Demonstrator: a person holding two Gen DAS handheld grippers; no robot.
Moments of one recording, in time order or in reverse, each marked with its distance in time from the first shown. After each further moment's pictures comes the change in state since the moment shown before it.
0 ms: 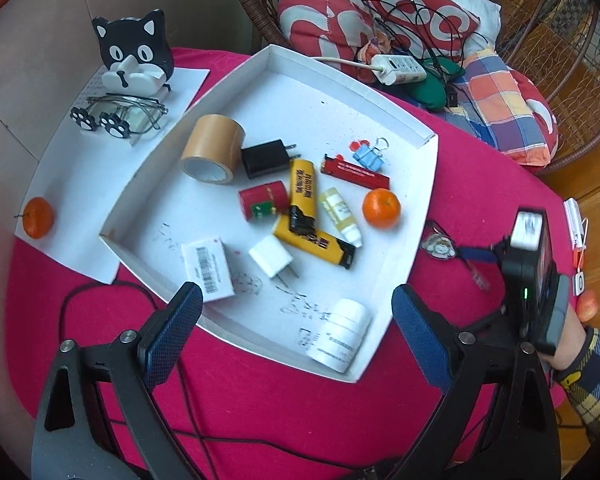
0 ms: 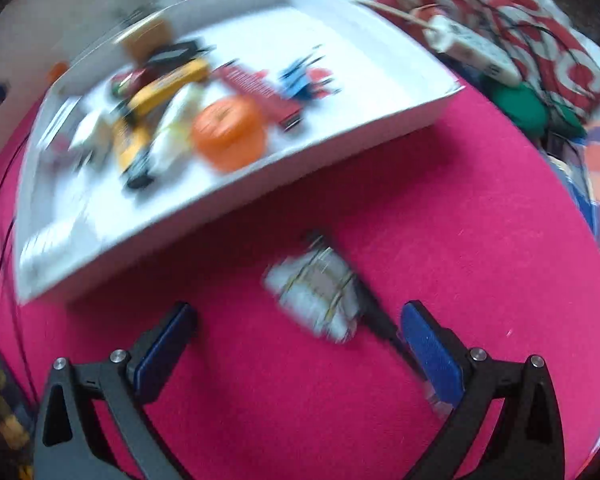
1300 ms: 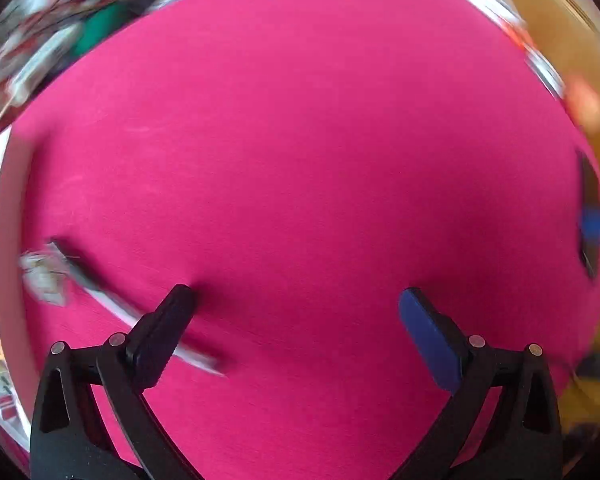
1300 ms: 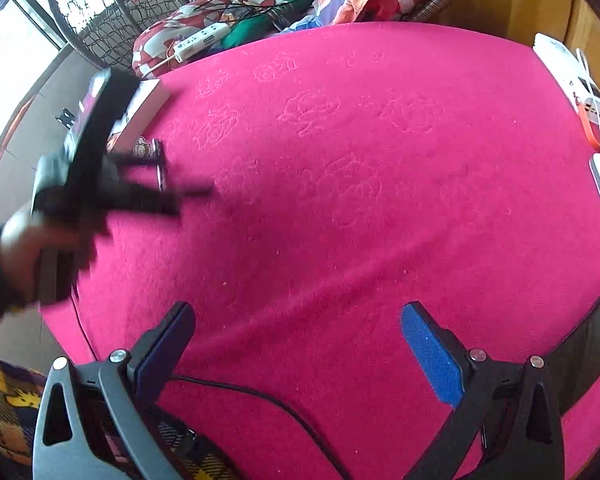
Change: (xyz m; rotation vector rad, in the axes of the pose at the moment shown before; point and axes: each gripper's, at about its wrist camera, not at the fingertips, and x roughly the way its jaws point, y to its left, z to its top) left arm 0.147 -0.326 -0.104 0.708 0.207 -0.085; right arm -0.158 -0.114 -0.277 0.731 -0.155 0.046
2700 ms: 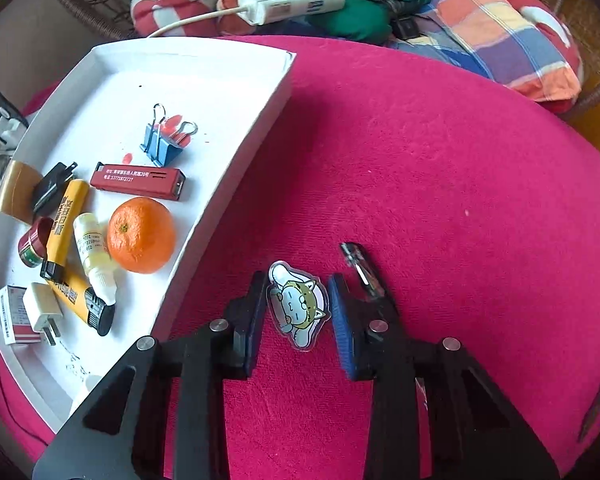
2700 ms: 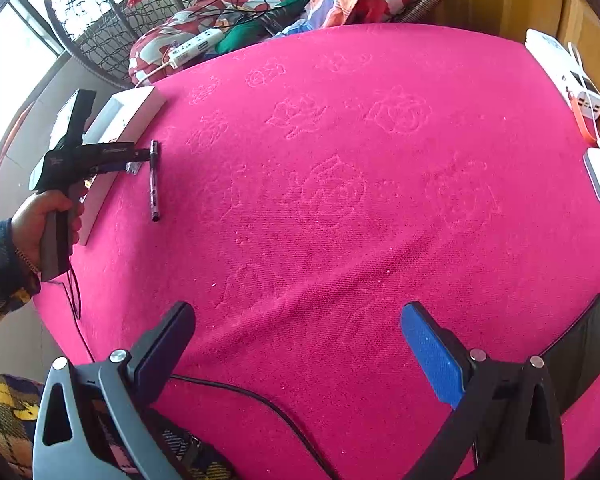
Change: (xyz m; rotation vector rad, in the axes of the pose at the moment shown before) left arm -0.022 0.192 -0.014 -0.587 -0.128 0.242; right arm -0.002 -0.002 -0.002 0.001 -0.006 -0.029
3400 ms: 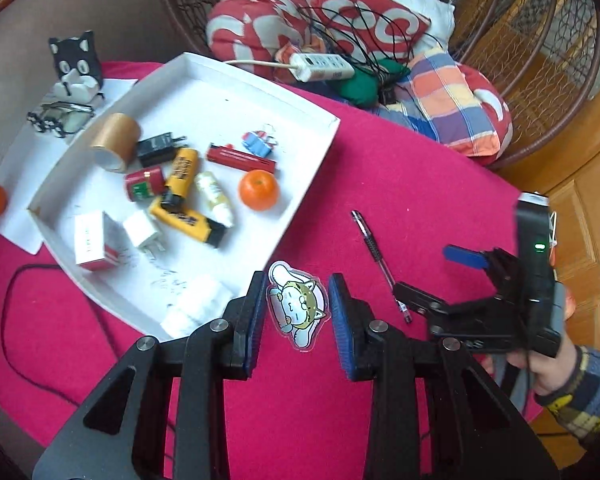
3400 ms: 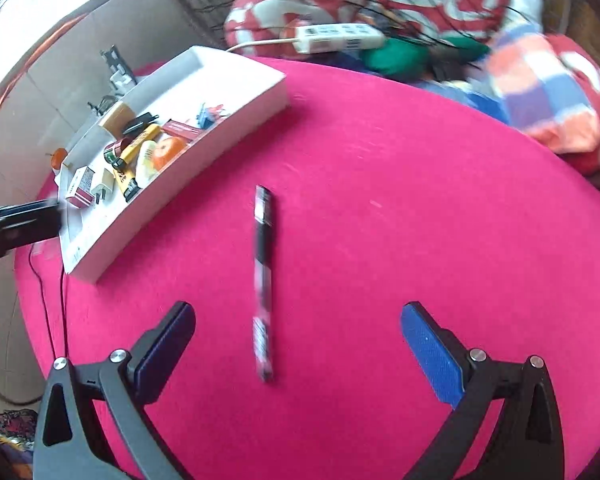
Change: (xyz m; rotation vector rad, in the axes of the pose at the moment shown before) left arm -0.133 0.095 -0.062 -0.138 -0.120 -0.213; right arm 0.130 0.187 0.117 -0.394 0.022 -0.002
